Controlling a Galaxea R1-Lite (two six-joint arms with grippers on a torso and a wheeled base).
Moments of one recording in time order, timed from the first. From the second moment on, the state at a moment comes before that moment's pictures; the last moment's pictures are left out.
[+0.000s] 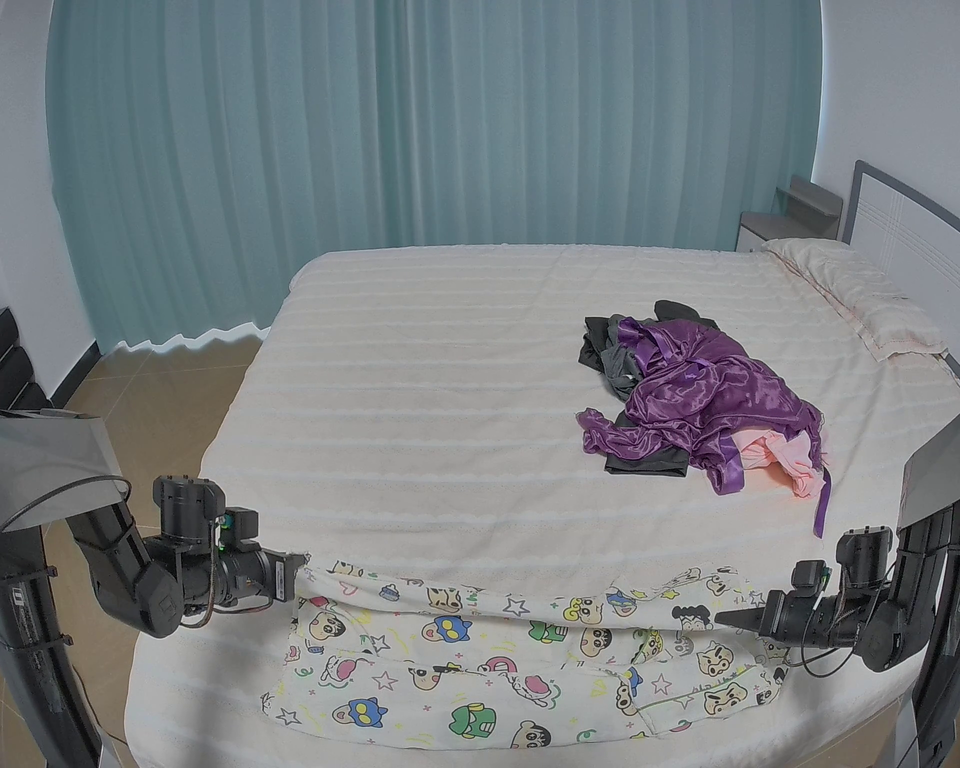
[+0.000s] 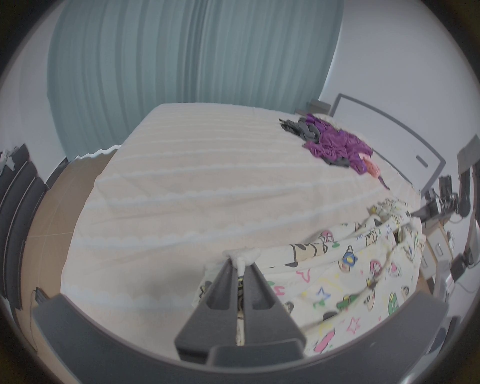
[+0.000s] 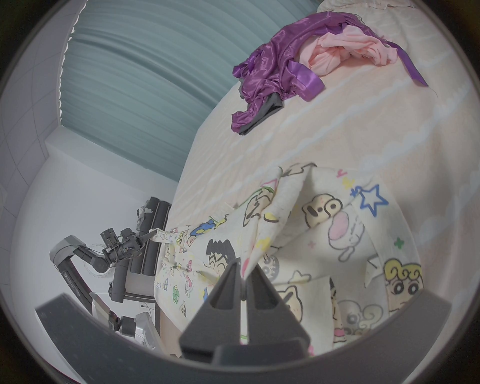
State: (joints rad) left arm -0.07 2.16 -0.45 -1.01 -0.25 0.04; right arm -0.04 2.27 -0.08 -1.44 0.66 0.44
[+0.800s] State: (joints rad) left arm -0.09 2.33 -0.29 -1.16 -0.24 0.18; right arm -0.03 2.39 -0.02 -1.51 0.54 0.27
